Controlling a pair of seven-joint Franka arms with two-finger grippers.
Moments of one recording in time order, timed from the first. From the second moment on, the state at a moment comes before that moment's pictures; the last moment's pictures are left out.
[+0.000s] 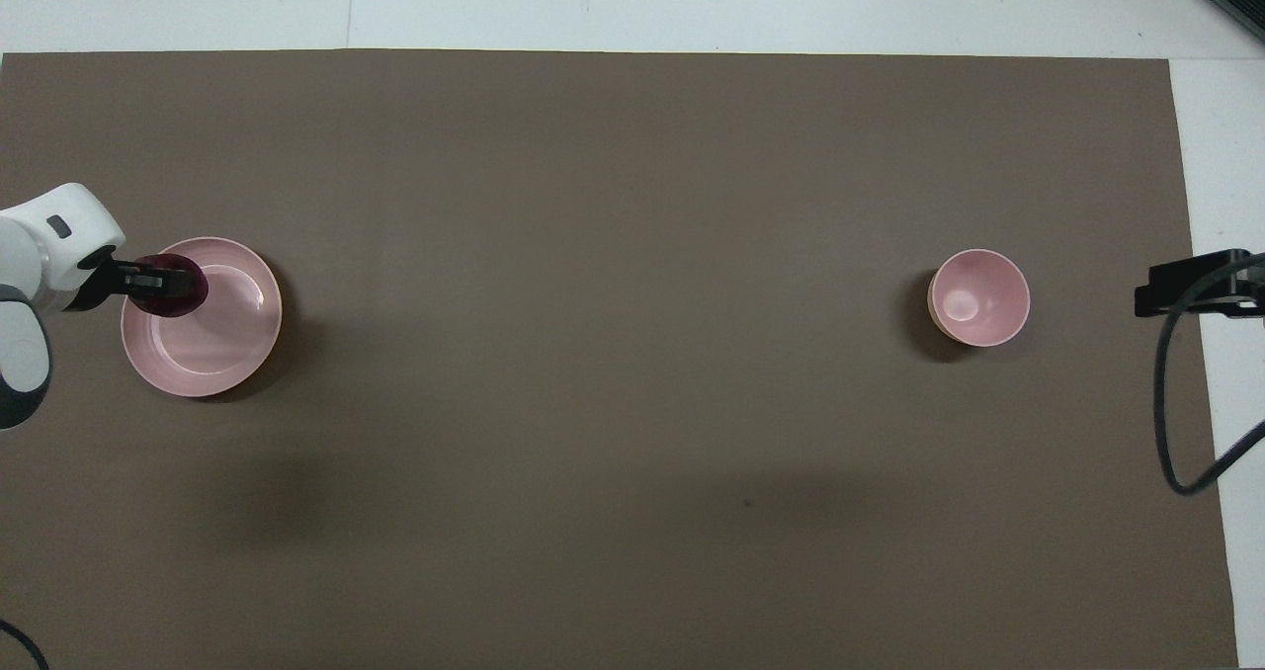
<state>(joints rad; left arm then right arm) 0.12 0.14 0.00 -2.04 -0.01 2.36 0.33 0.07 -0.07 -0.08 -1.52 -0.02 1.47 0.11</state>
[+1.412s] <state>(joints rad) -0.32 0.01 -0.23 -2.04 -0.57 2.41 -0.15 0.11 -0.05 -0.07 -1.75 0.33 1.70 0.43</state>
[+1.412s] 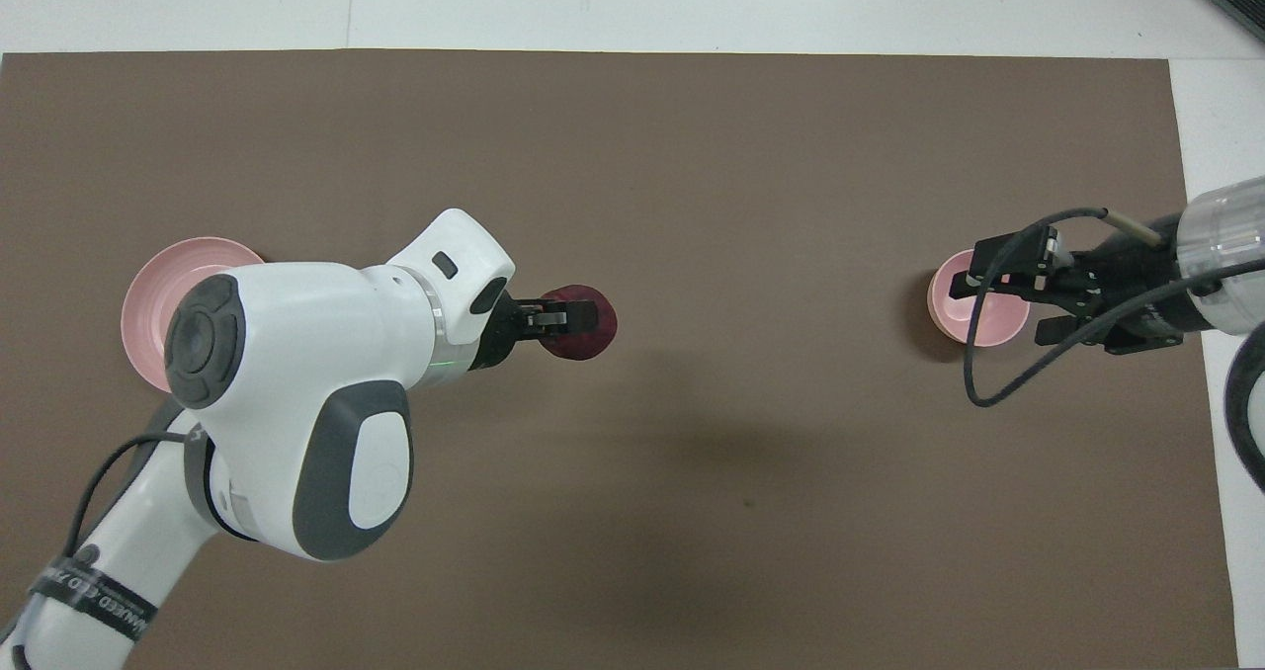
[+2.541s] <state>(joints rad) -0.32 0.02 -0.52 -2.03 -0.97 2.87 -0.16 0.09 0.08 -0.07 -1.81 0.89 1.77 0.92</state>
